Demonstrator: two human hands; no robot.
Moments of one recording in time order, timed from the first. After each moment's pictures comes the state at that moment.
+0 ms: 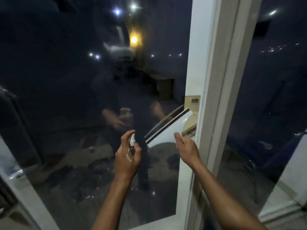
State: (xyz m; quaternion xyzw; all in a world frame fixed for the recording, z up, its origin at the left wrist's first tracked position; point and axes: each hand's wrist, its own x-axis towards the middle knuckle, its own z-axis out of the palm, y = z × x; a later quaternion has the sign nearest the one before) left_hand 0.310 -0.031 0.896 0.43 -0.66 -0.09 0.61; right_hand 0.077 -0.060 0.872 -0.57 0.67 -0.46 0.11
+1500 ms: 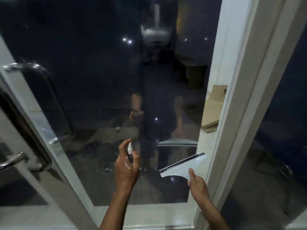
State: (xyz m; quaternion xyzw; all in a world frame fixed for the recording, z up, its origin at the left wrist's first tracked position) left_hand 0.334 0.008 0.821 0.57 -0.58 -0.06 0.58; right_hand 0.087 0.003 0.717 -0.44 0.68 -0.43 0.41
